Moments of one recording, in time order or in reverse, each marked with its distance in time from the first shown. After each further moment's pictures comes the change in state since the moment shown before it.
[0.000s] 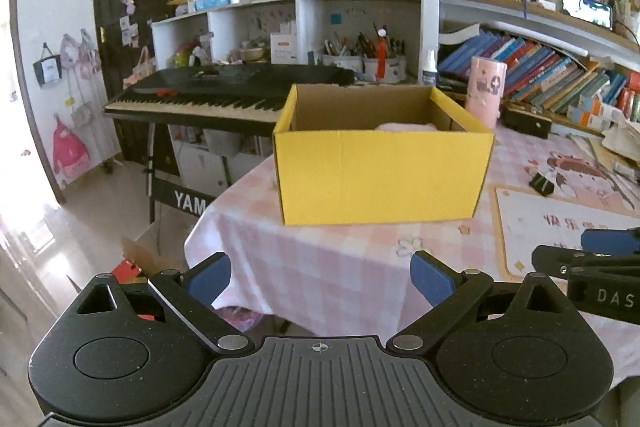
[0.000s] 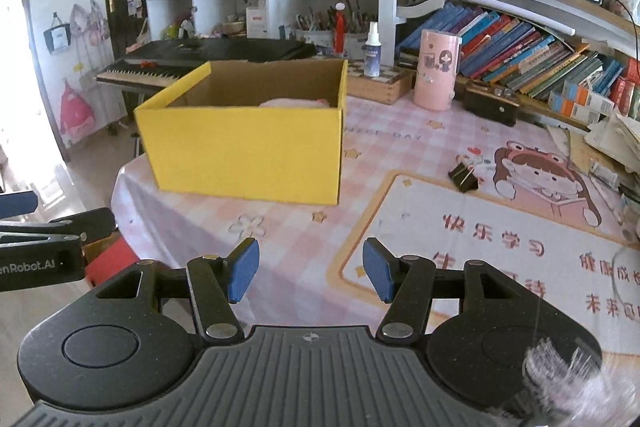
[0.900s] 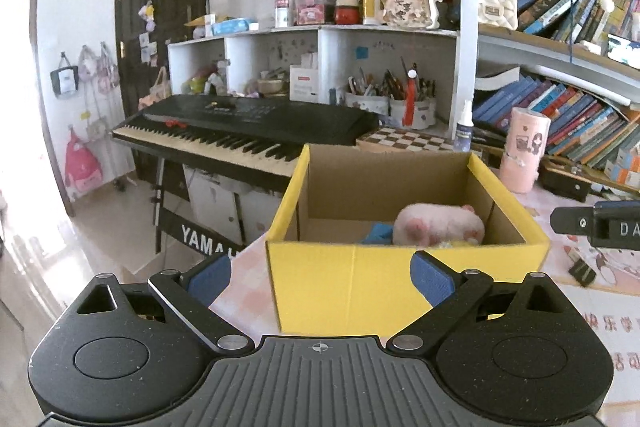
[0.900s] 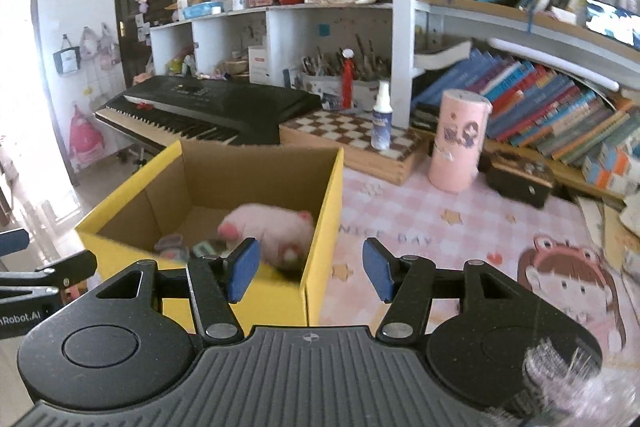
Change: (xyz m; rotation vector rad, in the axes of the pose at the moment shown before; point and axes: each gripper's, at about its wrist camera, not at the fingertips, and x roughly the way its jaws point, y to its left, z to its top) left arm 0.064 -0.006 0.068 -0.065 -0.087 0.067; right arm 0.081 -0.047 0.115 -0.023 -0.077 0.058
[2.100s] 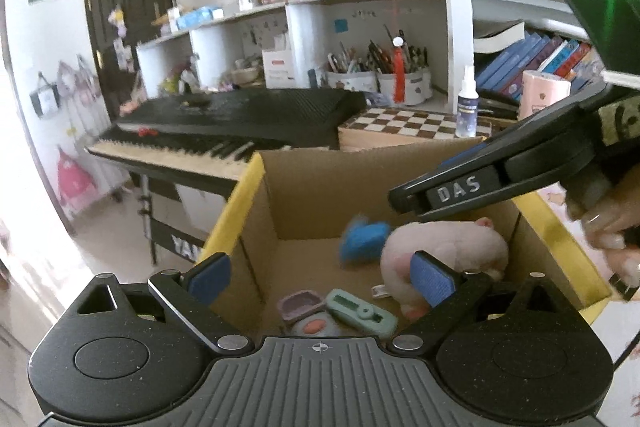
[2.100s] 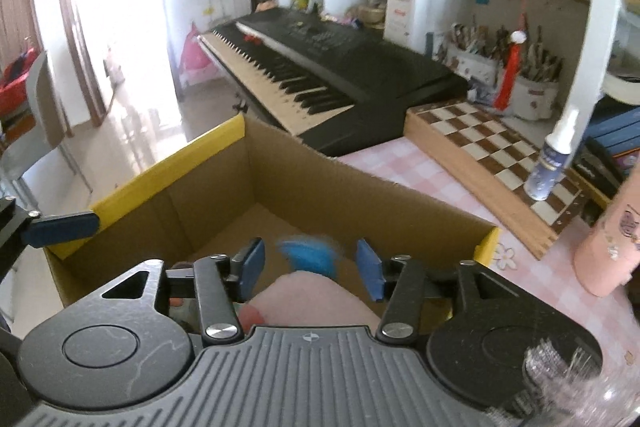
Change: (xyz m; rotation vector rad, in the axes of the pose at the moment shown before) left arm 0.097 -0.050 0.036 0.125 0.059 0.040; right arm 0.169 0.023 0.078 -0.278 0.167 0.366
